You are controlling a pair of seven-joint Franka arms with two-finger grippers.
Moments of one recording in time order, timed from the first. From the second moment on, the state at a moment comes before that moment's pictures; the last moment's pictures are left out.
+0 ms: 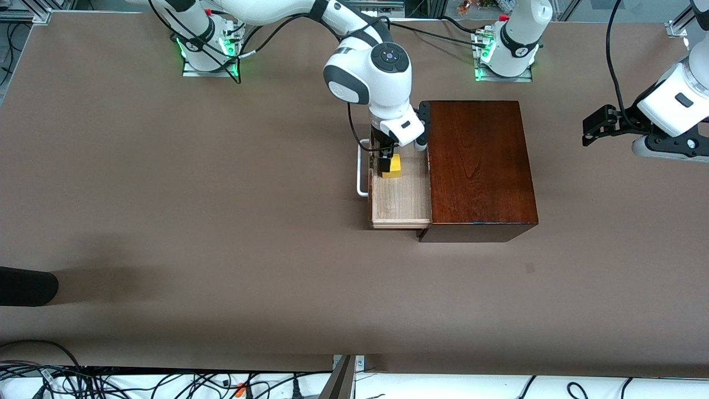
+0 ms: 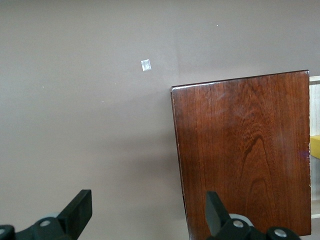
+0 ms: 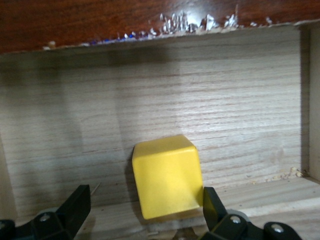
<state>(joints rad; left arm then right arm) -0.07 0.04 0.00 -1.56 0.02 1.55 0.02 0.69 0.76 0.36 -1.29 -0.36 2.10 -0.33</state>
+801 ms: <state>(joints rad) -0.07 0.04 0.00 -1.56 0.02 1.55 0.02 0.70 0.79 0.35 -1.20 -0.39 2.05 -0.34</state>
